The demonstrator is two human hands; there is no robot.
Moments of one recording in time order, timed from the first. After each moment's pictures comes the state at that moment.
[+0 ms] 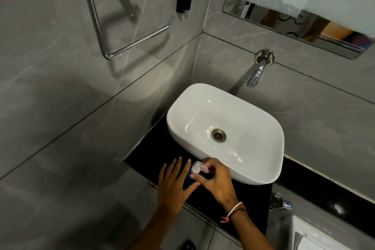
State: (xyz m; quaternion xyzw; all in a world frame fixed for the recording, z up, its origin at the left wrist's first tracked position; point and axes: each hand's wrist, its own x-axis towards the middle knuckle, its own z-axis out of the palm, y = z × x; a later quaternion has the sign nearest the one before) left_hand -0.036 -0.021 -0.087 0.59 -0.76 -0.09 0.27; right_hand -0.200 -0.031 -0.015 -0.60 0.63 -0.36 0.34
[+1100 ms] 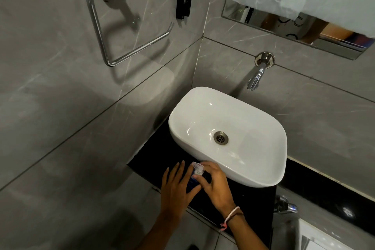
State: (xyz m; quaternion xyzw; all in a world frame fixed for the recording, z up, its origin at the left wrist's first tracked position) left_hand -0.038 -0.020 -0.078 0.59 -0.76 -0.08 0.25; right_hand -0.191 -0.028 -0.027 -0.66 0.59 -0.35 0.30
